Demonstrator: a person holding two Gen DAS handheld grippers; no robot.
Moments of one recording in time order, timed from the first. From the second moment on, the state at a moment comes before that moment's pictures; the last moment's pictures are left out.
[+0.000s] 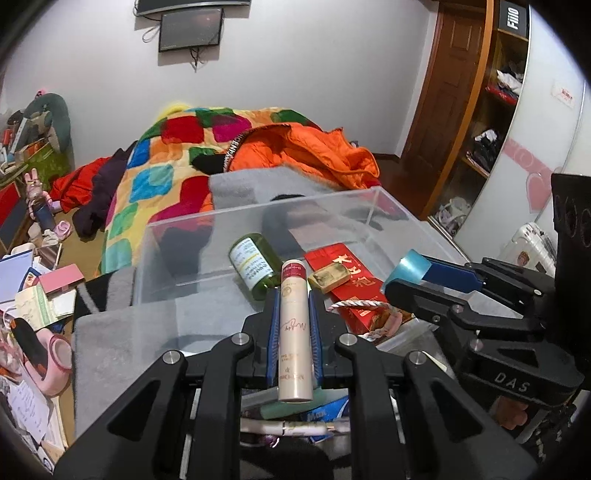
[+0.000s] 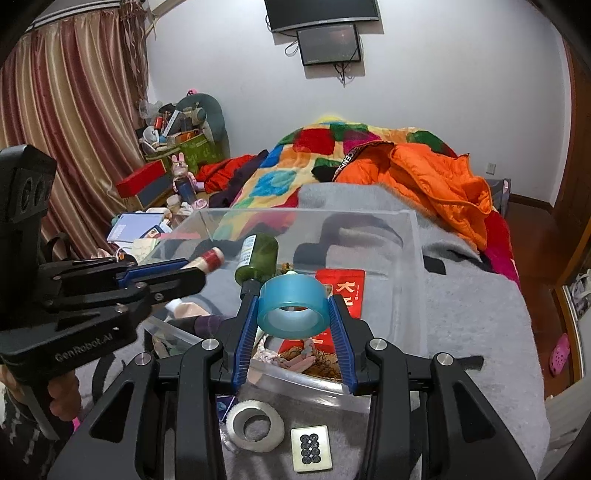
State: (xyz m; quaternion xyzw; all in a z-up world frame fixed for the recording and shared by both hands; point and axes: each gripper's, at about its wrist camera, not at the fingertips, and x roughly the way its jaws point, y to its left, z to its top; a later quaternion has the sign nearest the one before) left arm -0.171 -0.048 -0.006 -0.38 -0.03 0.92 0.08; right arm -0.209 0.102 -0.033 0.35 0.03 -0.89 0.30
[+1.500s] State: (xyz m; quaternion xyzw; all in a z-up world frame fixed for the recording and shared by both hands) left arm -0.084 -0.080 -0.017 -0.39 -0.06 0.92 0.01; right arm -0.150 0.159 -0.034 0.34 0.04 -0.90 0.25
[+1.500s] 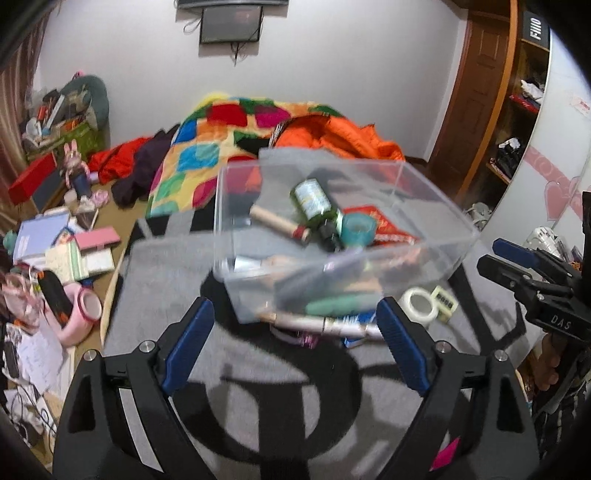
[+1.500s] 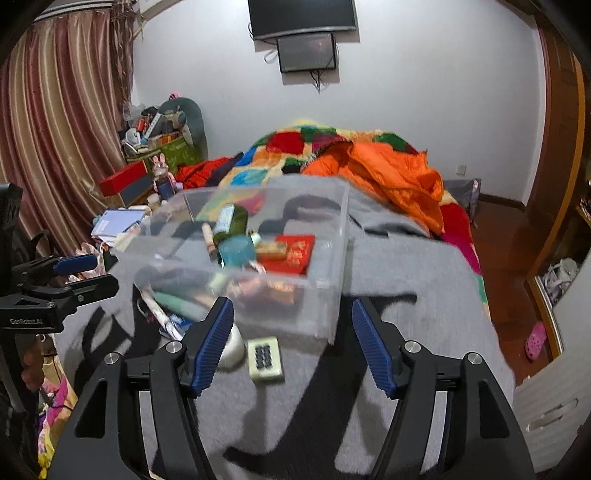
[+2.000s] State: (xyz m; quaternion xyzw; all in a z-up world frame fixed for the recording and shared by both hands) left arm -0.102 -0.023 -0.043 -0.42 0.01 0.91 0.07; right arm -0.150 0.159 -0.085 0.41 0.05 -0.88 0.26
